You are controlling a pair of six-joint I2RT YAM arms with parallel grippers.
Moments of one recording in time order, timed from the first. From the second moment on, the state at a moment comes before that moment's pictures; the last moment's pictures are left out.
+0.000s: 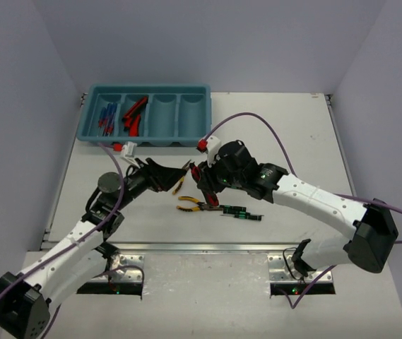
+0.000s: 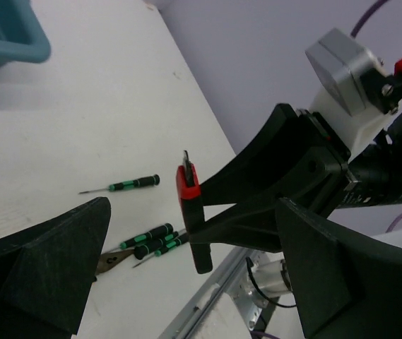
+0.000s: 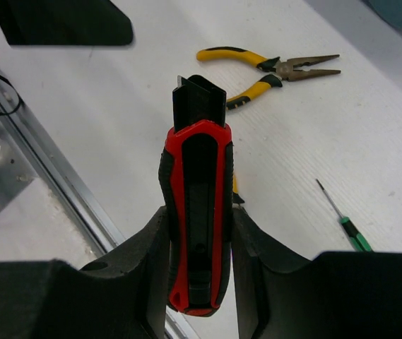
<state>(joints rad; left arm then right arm) -0.40 0.73 0.35 0.38 0.32 -0.84 0.86 1.34 0.99 -0.28 -0.08 0.15</state>
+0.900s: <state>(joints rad) -0.61 1.09 0.47 0.56 0.16 -0.85 0.86 1.35 1.02 -0.21 -0.10 0.29</state>
